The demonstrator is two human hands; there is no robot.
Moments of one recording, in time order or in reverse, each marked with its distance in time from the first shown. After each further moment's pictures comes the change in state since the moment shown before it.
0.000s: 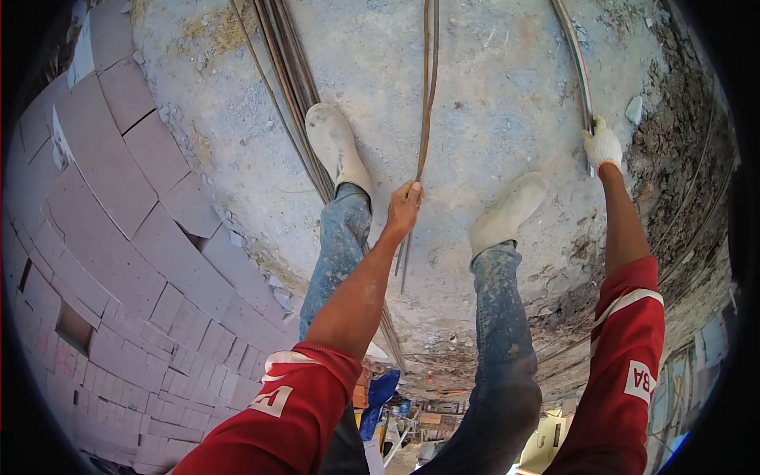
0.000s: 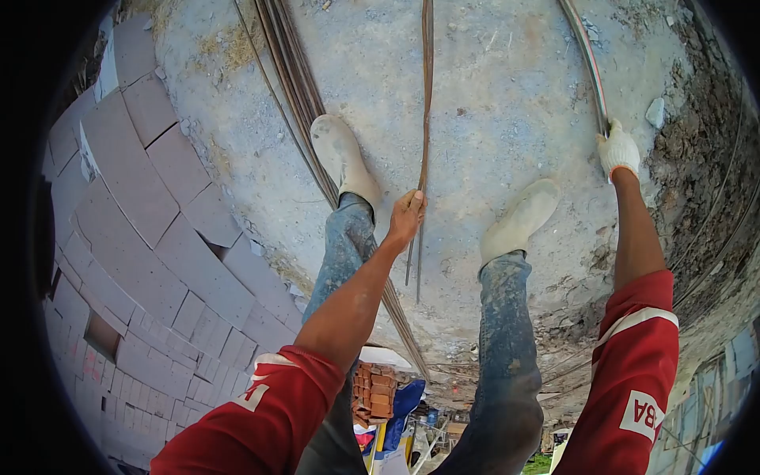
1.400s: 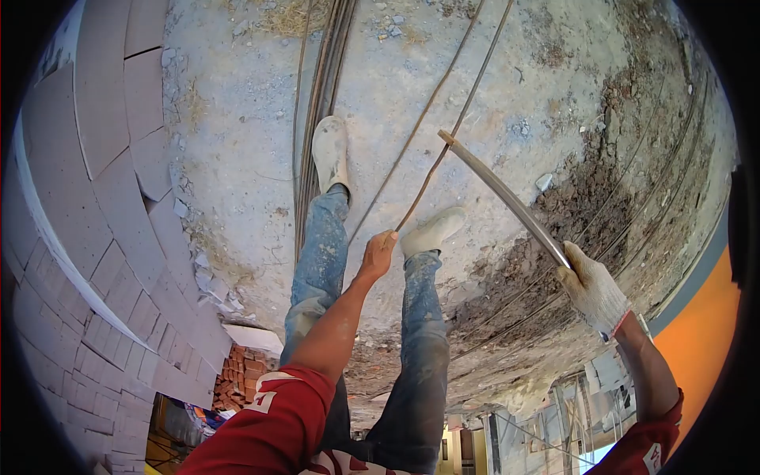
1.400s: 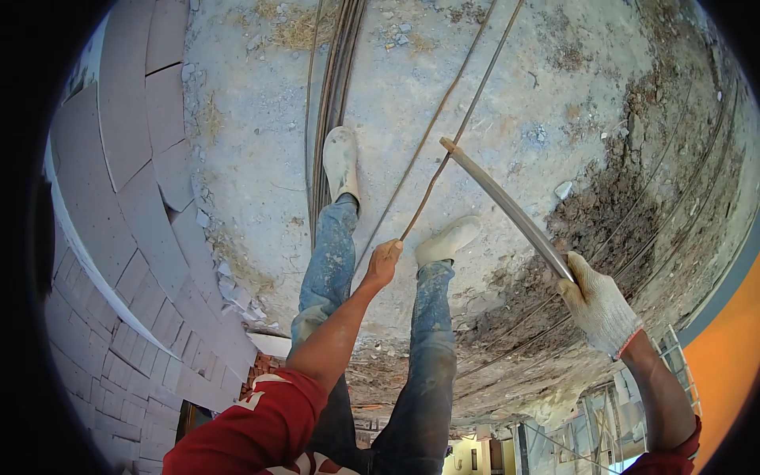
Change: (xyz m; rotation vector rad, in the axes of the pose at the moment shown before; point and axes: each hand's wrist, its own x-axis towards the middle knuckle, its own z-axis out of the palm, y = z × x) left_hand -0.141 0.078 0.025 0.105 0.110 0.219; right_hand -0.273 -0.156 -0.444 0.005 -0.606 -0.411
